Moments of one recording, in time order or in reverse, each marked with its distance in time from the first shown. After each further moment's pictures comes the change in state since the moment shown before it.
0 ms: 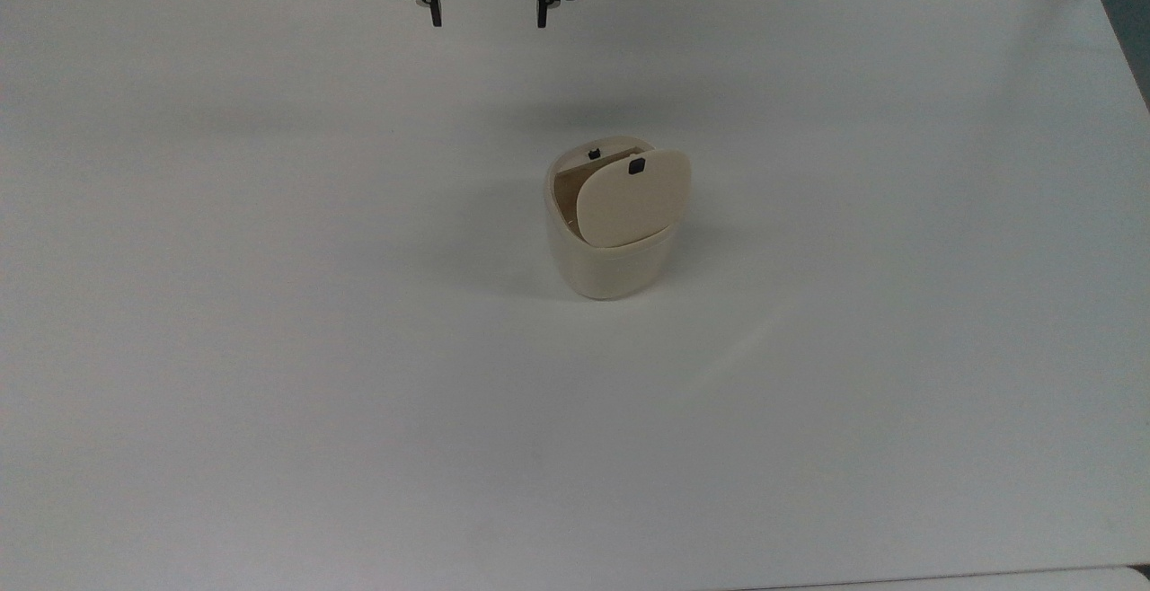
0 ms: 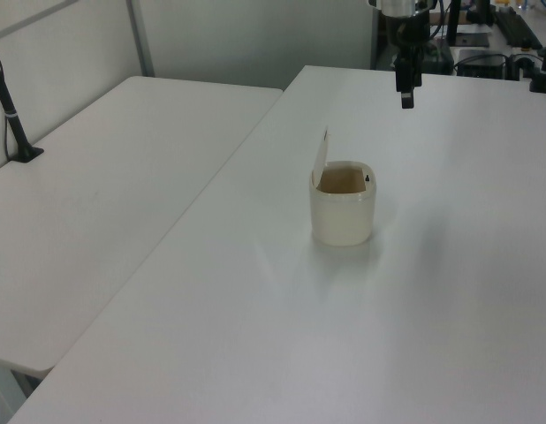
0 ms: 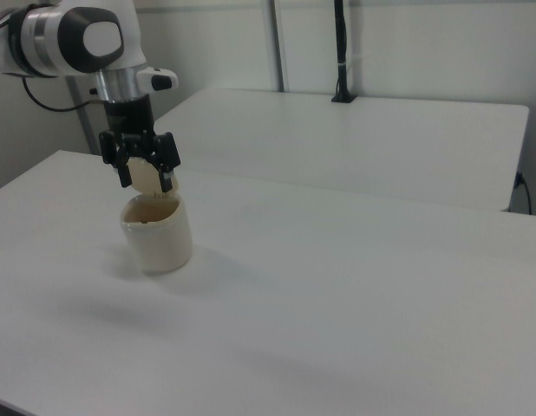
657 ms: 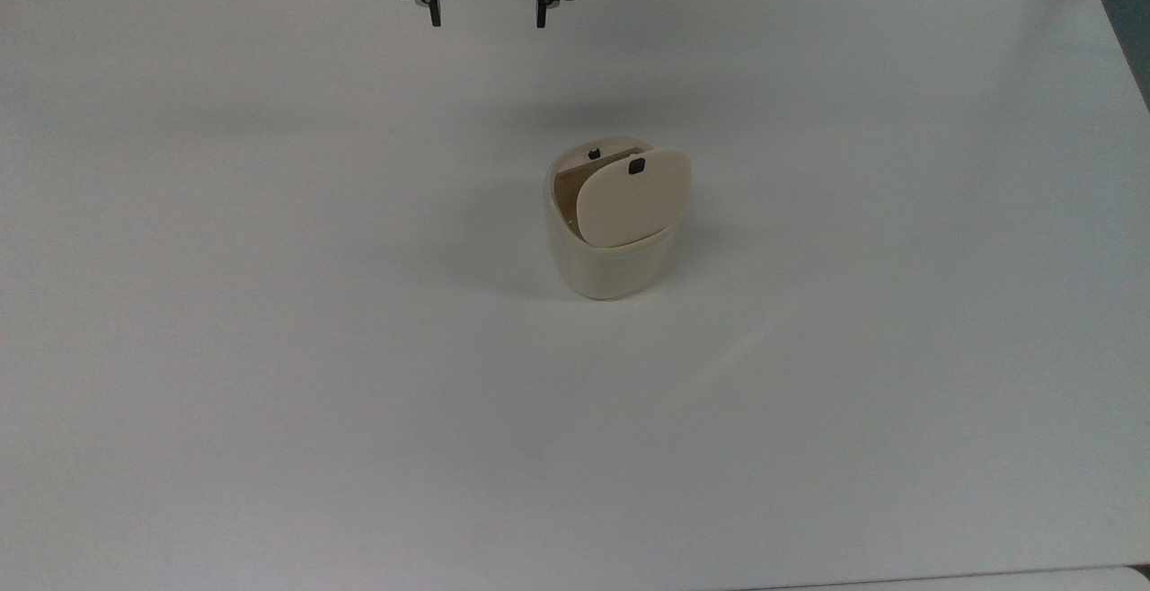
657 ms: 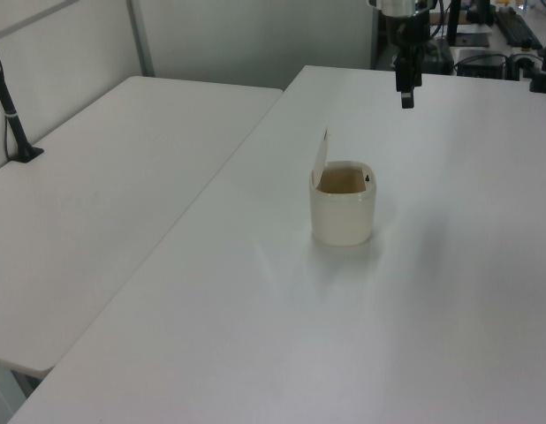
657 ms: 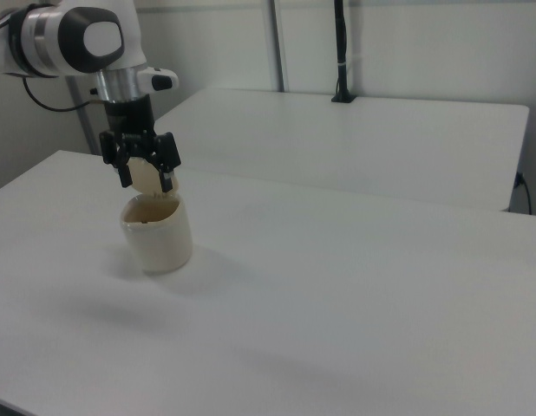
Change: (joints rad) arm -0.001 0.000 -0.001 0.000 0.000 0.000 0.000
